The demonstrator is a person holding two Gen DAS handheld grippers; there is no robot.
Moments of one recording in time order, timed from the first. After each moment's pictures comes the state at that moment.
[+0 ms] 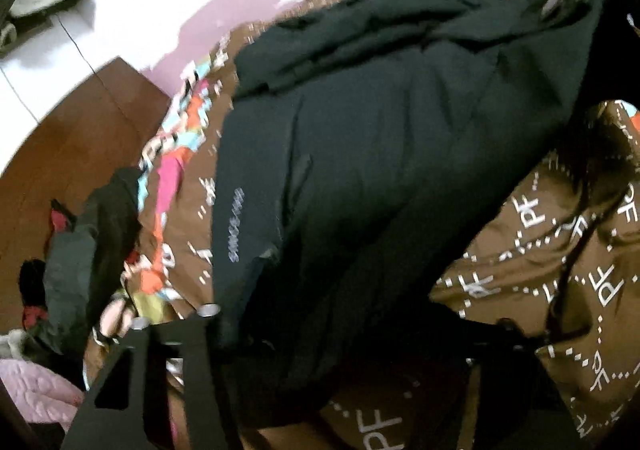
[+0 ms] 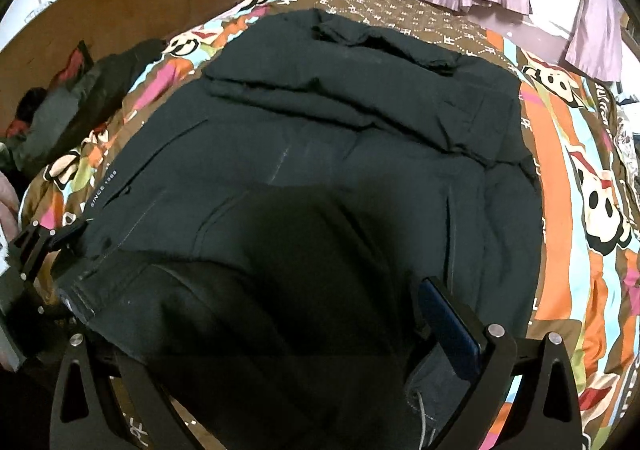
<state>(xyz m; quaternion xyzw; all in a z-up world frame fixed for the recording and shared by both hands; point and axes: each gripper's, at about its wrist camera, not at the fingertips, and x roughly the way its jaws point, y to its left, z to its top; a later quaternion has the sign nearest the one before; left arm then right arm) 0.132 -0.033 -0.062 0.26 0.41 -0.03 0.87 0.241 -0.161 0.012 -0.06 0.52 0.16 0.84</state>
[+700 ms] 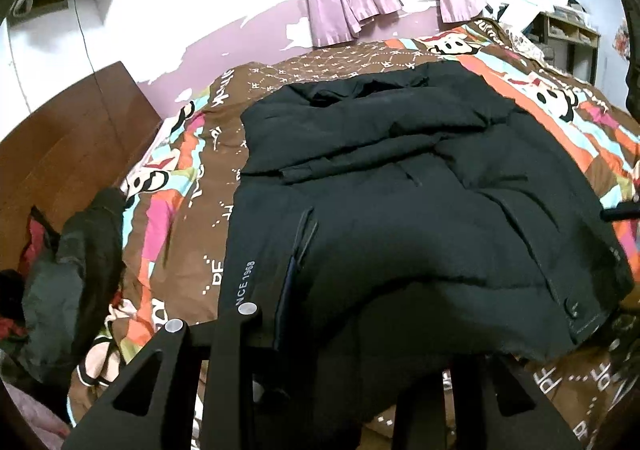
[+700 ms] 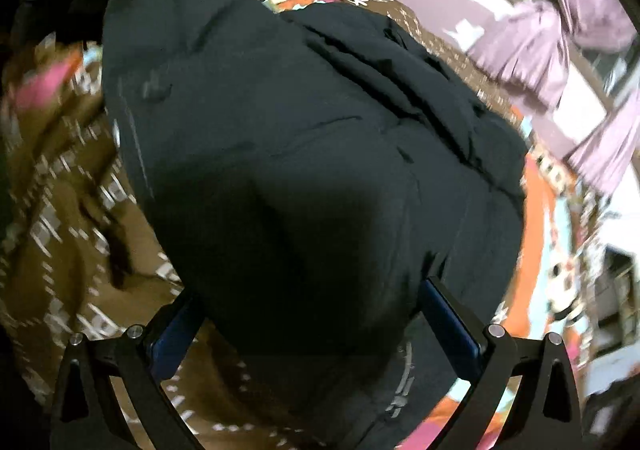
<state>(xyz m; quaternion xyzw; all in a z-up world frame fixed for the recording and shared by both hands) 0.185 -0.021 0.024 0.16 0.37 -0.08 0.91 0.150 -0.132 -0.034 -0.29 0.45 0.18 0.82</state>
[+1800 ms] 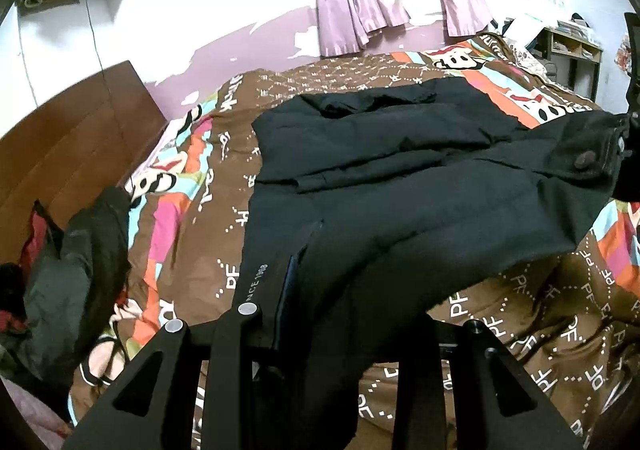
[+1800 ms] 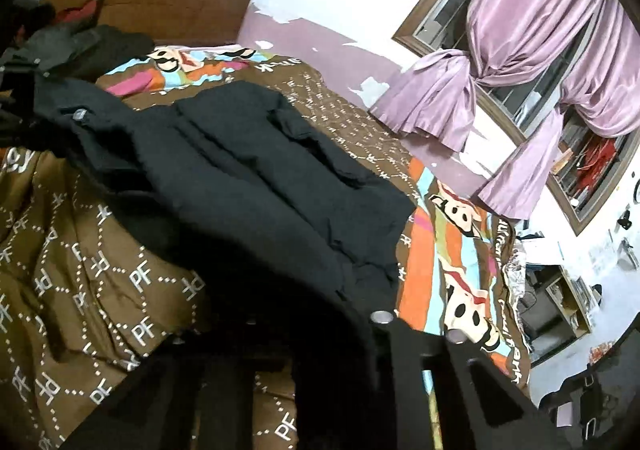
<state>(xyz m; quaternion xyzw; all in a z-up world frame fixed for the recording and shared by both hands) 0.173 -0.003 0.041 0.15 0.35 -0.08 0.92 0.186 -0.158 0.059 -0.28 0.33 0.07 0.90</state>
